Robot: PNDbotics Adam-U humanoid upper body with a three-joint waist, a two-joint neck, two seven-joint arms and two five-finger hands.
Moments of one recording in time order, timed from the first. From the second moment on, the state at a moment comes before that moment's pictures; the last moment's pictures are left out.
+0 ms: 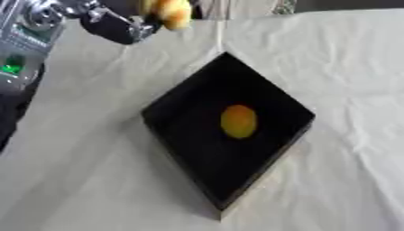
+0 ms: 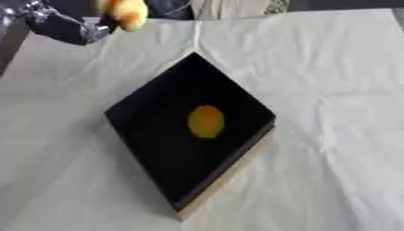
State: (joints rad) left arm -1.00 0.49 -0.31 -1.83 -0.73 -0.09 -0.59; right arm -0.44 -0.57 -0.18 -1.98 -0.28 -0.42 -0.05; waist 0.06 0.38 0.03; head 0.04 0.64
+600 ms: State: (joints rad) left arm -0.94 0.35 -0.39 -1.80 -0.76 -0.09 -0.67; right arm -0.44 -0.57 -0.19 -1.98 -0.28 -0.42 -0.05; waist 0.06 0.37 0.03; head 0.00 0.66
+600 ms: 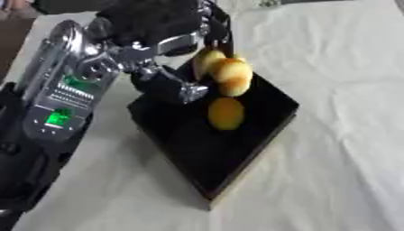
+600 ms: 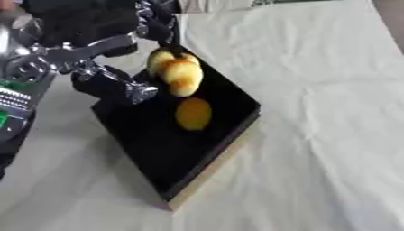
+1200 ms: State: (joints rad) left arm -0.91 0.30 -0.43 -1.71 -0.78 -0.14 -0.71; right arm -0.43 -0.57 -0.19 -1.98 -0.28 -0.42 -0.05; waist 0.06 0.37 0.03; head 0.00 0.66
